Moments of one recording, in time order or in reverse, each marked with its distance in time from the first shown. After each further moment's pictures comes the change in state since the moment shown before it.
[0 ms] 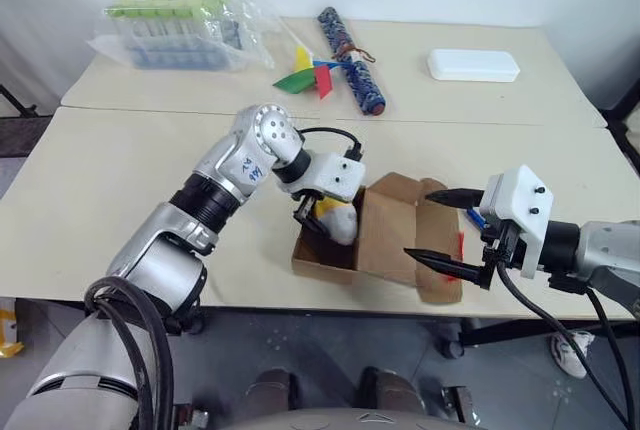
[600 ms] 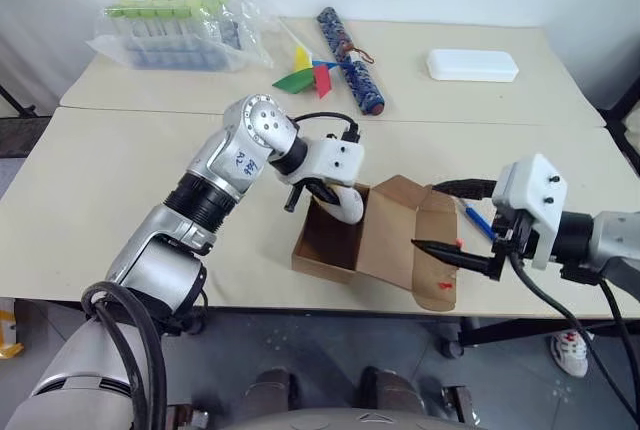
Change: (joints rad) left arm -0.005 0.016 0.112 -0.079 -0.025 0.168 0.001; right arm -0.058 -0.005 -0.014 0.075 -0.029 -0.010 0.080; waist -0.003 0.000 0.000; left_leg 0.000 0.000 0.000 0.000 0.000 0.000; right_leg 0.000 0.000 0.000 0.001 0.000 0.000
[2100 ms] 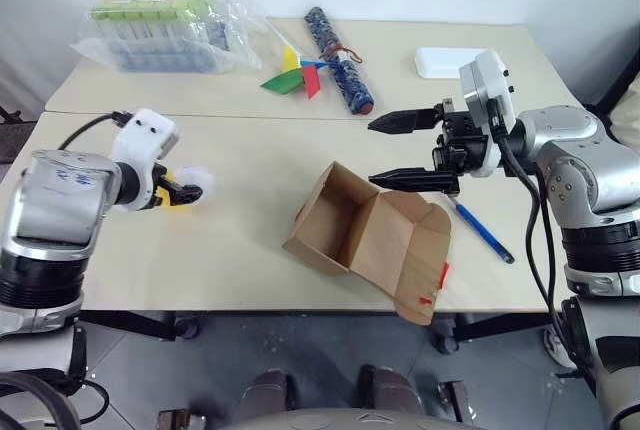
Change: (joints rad) left arm 0.464 0.504 0.480 -0.708 -0.259 1.248 0.633; right arm -0.674 0.348 0.313 0.682 -0.131 -0.155 0.502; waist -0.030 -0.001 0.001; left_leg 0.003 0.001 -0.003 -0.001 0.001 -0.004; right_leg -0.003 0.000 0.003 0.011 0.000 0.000
